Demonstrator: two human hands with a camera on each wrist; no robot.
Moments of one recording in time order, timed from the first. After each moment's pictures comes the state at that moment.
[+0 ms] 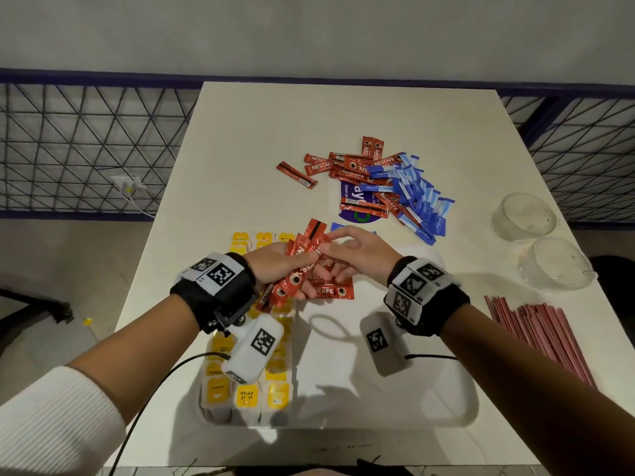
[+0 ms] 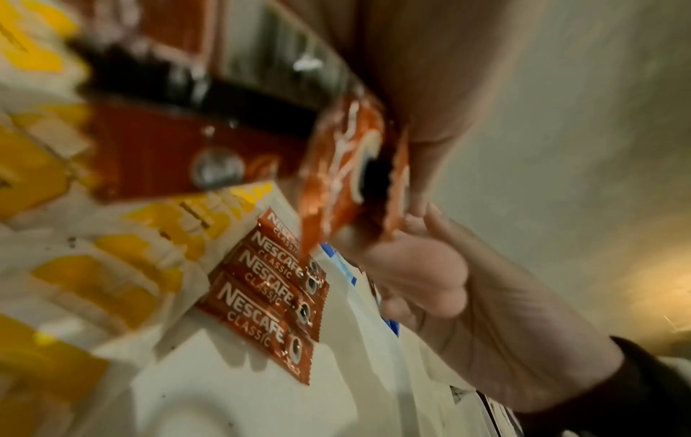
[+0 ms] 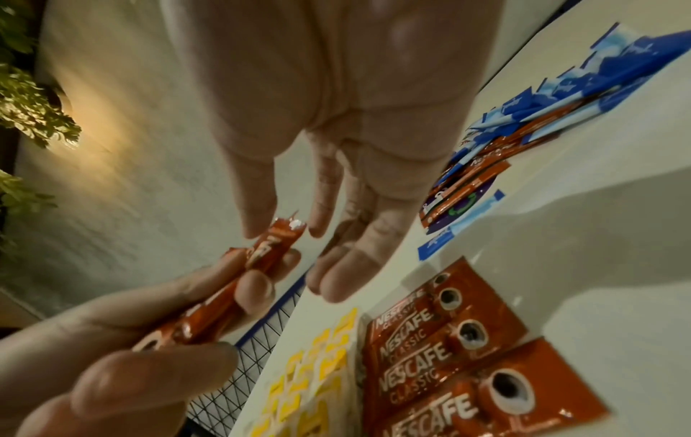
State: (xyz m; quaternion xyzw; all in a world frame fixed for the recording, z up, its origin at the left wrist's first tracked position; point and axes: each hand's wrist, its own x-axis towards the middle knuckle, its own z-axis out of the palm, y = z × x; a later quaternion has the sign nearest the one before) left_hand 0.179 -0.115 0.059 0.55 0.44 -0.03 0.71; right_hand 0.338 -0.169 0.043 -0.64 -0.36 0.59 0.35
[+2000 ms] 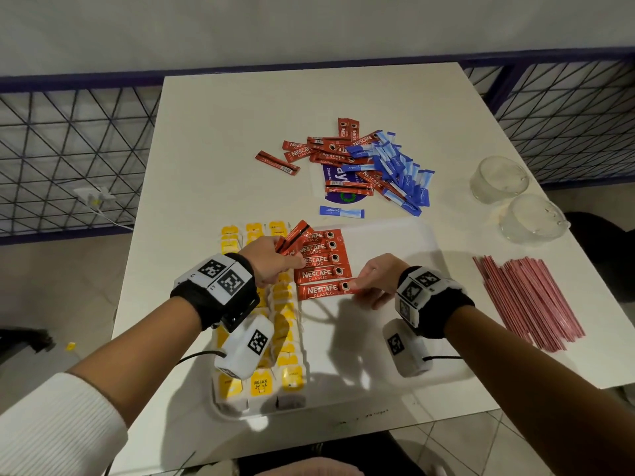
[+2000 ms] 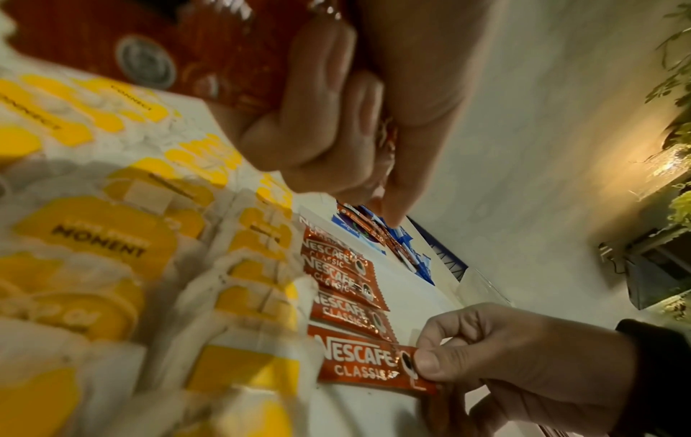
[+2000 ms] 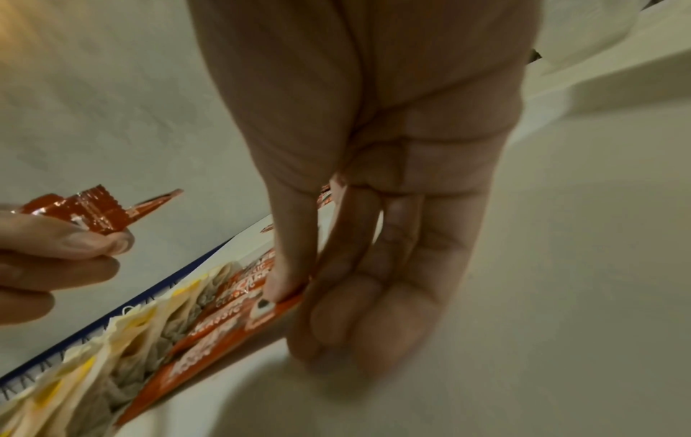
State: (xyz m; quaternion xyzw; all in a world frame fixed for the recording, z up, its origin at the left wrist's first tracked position) left_hand 0.168 -0.114 0.044 0.65 0.53 -0.06 0.55; right_hand 0.347 -0.221 0.007 -0.75 -0.25 0.58 0.20
